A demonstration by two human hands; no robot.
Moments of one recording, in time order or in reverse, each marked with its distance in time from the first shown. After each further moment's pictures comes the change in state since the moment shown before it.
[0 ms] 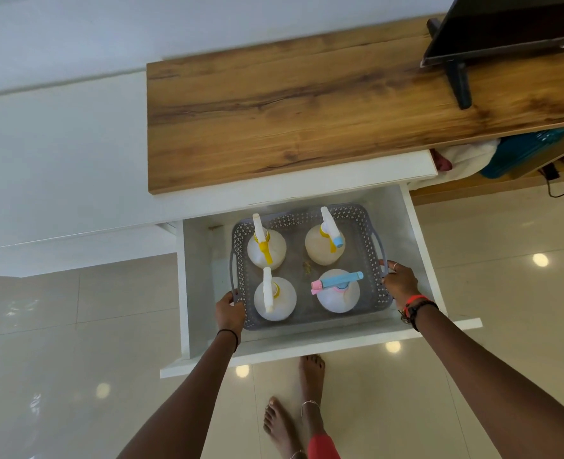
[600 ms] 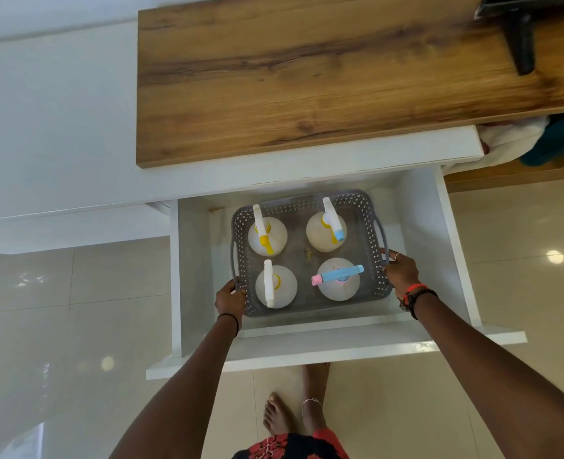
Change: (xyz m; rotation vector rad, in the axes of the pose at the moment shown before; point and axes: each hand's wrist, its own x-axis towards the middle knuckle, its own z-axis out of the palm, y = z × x) left_hand 0.063 -0.032 0.019 -0.049 0.052 -0.078; right_hand 0.059 0.012 0.053 0.079 0.004 0.001
